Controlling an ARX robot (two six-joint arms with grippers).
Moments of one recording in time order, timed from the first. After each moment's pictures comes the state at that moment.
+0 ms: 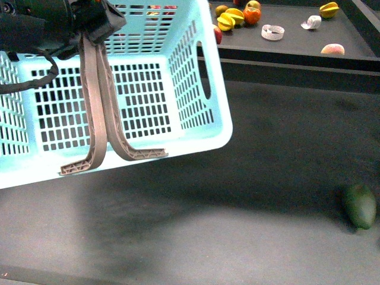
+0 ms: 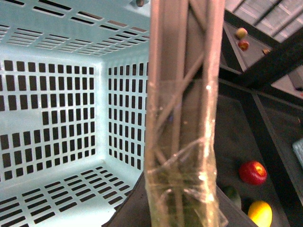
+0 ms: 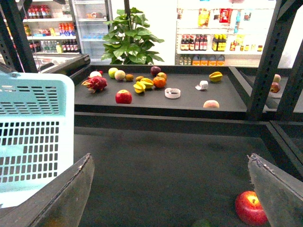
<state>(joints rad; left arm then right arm) -0.30 1.69 0.75 0.68 0.13 -0.38 0.00 0.00 0.01 0.00 0.00 0.00</state>
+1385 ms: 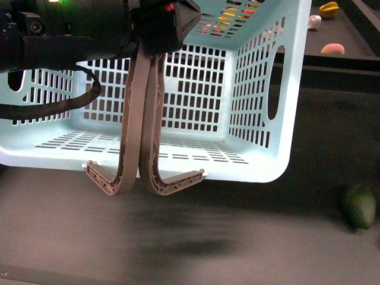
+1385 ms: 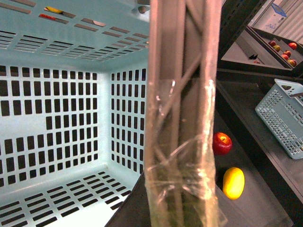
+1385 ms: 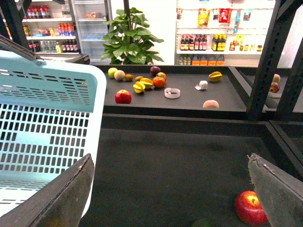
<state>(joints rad) -0.45 1.63 0.68 0.79 0.16 -0.29 0.00 0.00 0.01 0.00 0.00 0.00</state>
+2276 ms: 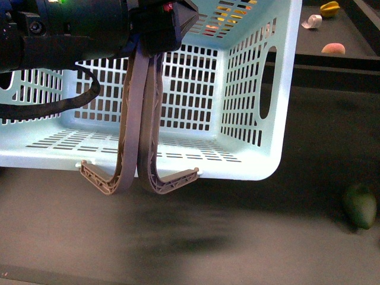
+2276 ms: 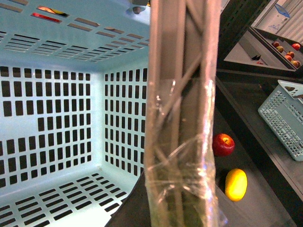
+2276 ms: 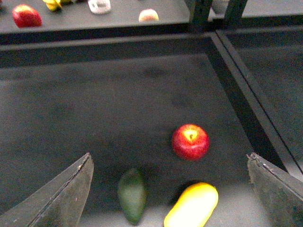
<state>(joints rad) -0.45 1.63 0.68 0.79 0.15 -0.29 -0.46 1.61 0.30 0.86 -0.17 -0.10</state>
